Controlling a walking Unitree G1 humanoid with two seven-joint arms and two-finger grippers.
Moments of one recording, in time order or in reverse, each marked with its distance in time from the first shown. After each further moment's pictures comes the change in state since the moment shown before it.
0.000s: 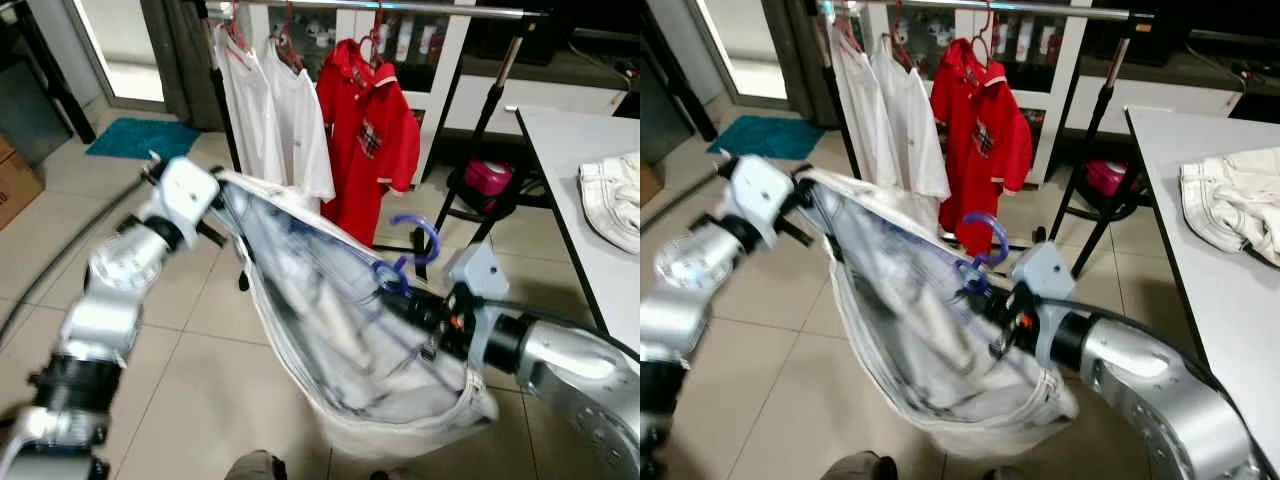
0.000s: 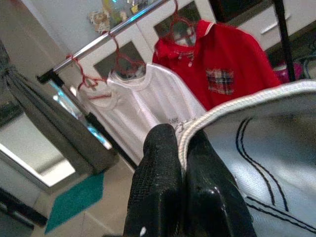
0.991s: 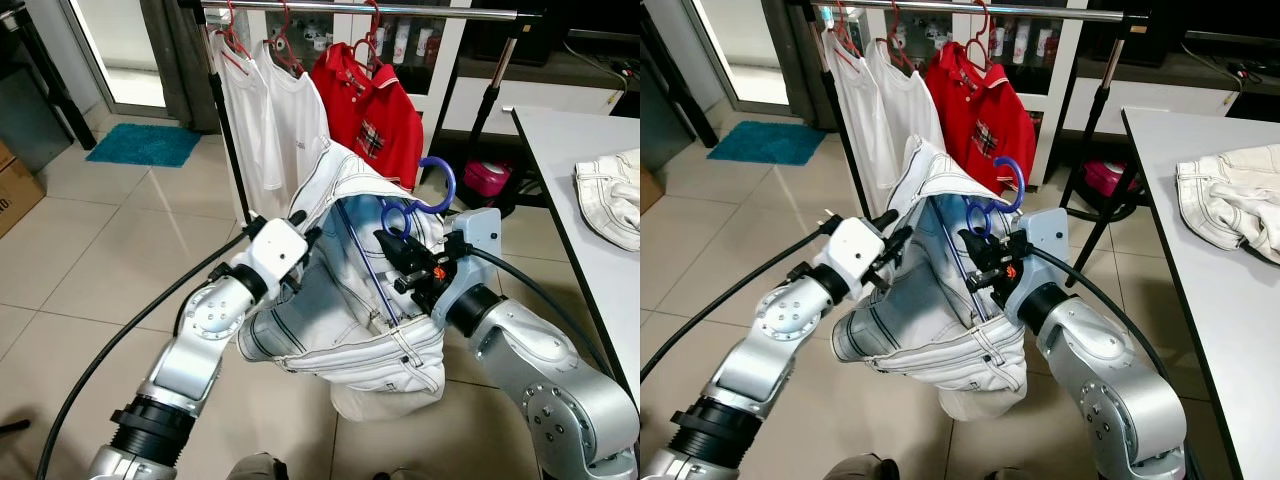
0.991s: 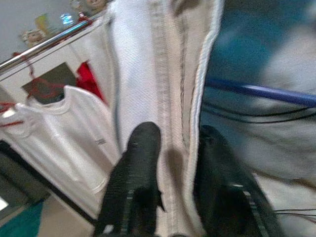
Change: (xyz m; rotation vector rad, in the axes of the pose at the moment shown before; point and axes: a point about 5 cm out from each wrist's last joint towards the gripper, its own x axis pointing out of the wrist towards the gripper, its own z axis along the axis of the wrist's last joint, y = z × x) left arm -0.001 -0.115 0.009 -0.067 -0.128 -0.182; right arm 0.034 -0.011 0.018 0.228 -0.246 -0.343
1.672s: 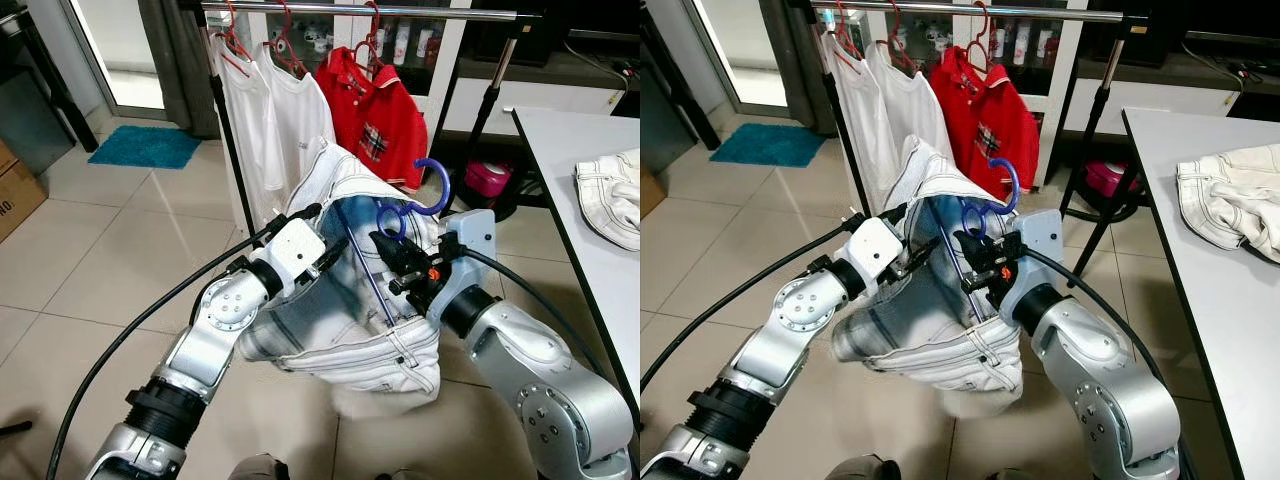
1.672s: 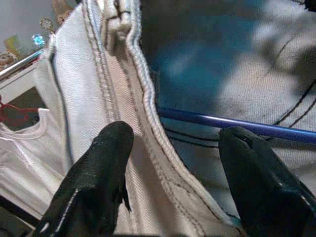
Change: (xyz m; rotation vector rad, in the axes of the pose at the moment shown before) left arm 0.015 -0.015 0.007 0.039 -0.059 -0.116; right arm 0.003 0.005 -0.001 0.015 -0.005 0.003
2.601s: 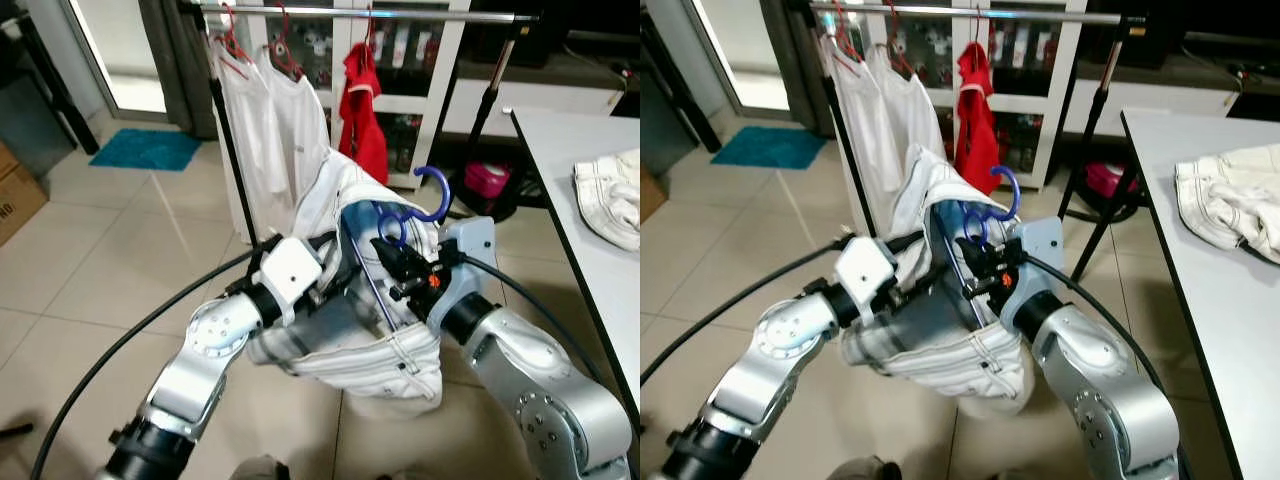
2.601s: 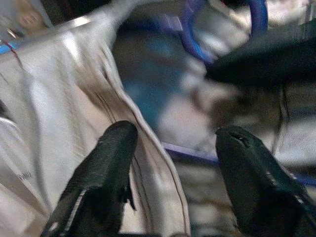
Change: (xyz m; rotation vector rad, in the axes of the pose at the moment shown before) left arm -0.024 -0.019 0.019 -0.165 -0.107 -0.104; right arm -0.003 -0.001 -0.007 0.008 0.015 -0.011
